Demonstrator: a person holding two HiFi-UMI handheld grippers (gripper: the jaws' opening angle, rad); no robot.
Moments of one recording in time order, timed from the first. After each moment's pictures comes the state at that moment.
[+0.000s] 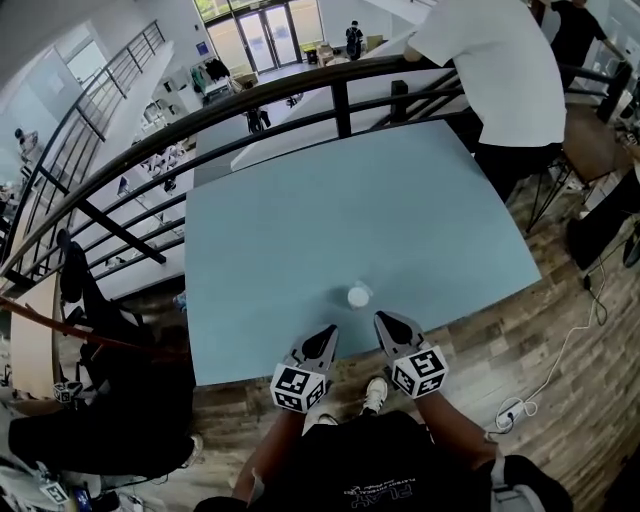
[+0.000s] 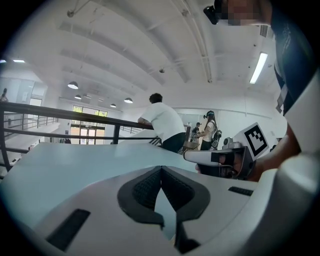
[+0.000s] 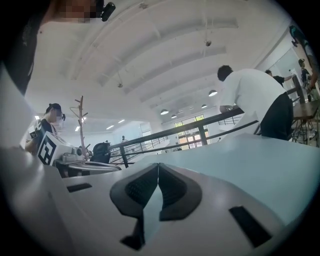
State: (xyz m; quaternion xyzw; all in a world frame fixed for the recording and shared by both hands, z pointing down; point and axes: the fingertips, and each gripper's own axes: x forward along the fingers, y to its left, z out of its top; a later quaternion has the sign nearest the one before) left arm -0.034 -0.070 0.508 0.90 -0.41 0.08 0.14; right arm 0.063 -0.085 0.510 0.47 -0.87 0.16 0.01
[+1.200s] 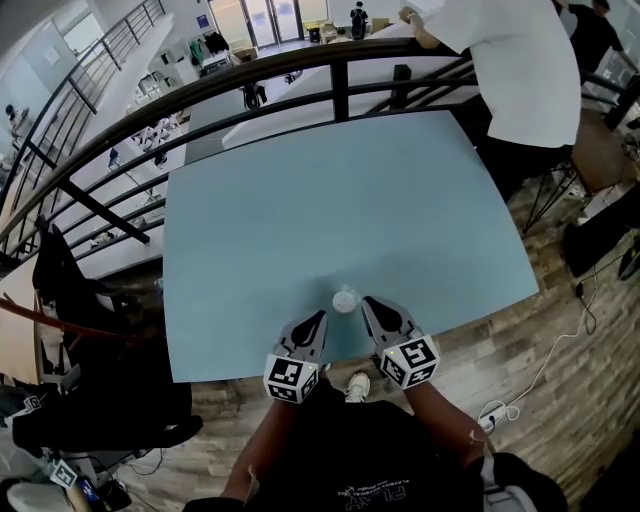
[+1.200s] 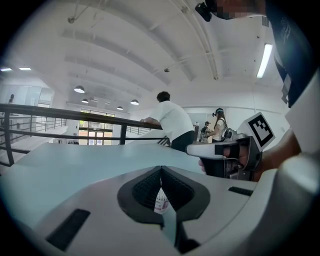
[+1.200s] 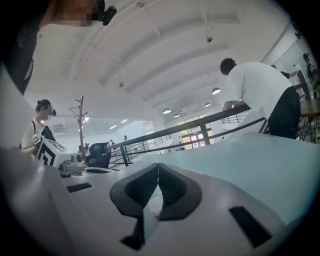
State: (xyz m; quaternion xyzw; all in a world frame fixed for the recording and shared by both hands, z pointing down) left arm -0.021 -0.130 0.542 0.88 -0.45 0.08 0.13; right arm 0.071 -0.148 0.529 0.45 -0.88 0.16 0.01
